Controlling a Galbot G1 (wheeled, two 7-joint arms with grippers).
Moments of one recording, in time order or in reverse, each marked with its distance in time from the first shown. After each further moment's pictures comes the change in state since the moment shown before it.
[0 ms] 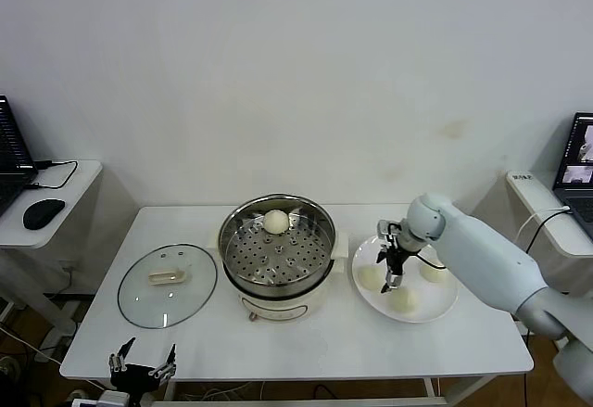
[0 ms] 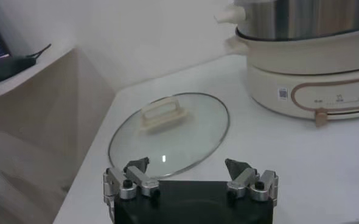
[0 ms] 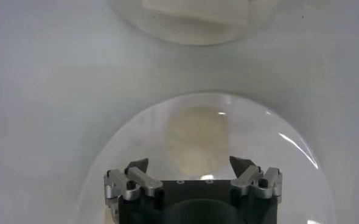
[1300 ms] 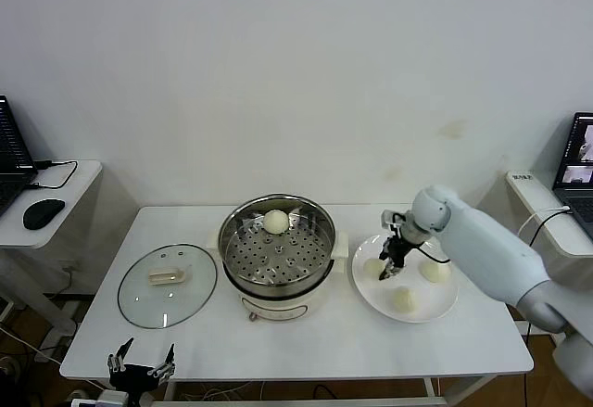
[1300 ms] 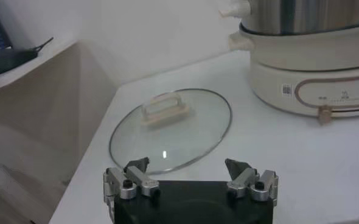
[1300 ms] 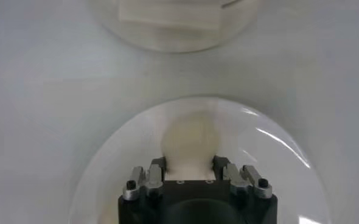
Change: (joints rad) left arm -0.007 -0.006 -0.010 0.004 -0.005 0.004 -0.003; right arm 0.112 -0.049 -0.033 0.016 0.098 -0.034 -0.036
